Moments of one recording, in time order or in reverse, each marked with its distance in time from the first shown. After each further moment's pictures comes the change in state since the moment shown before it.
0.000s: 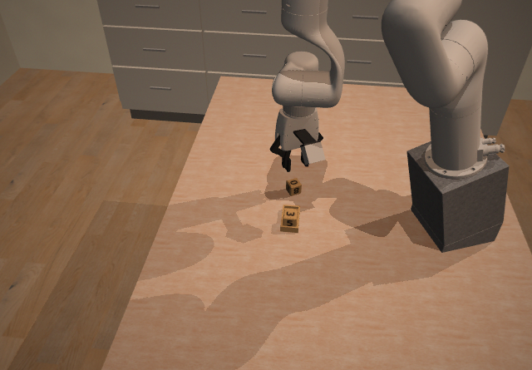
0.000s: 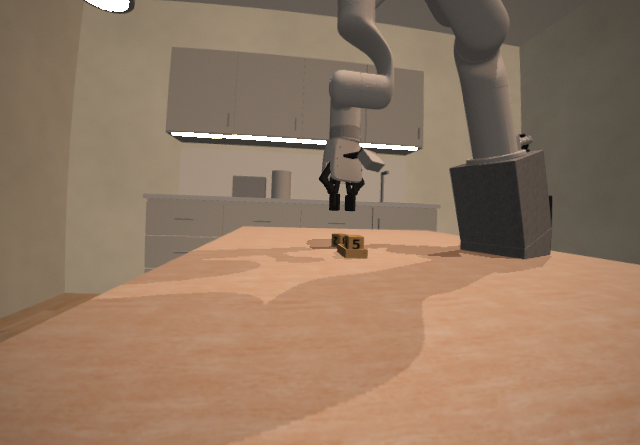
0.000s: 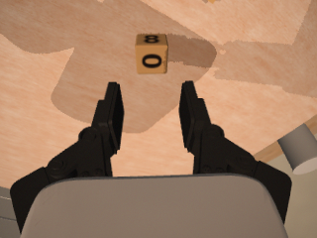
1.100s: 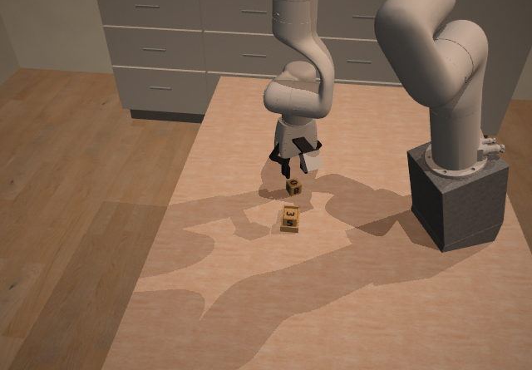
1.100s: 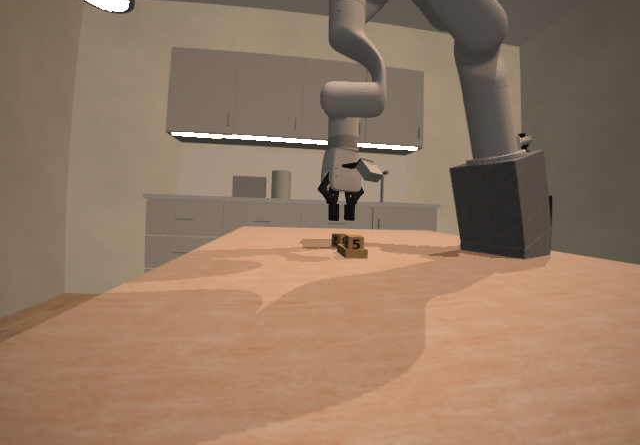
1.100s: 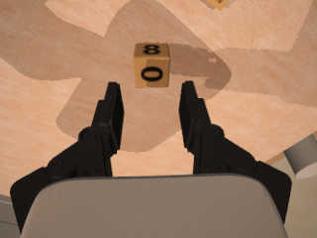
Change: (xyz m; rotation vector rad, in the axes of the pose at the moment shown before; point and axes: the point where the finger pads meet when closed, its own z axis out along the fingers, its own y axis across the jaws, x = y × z) arm -0.001 0.001 0.024 0.008 0.008 0.001
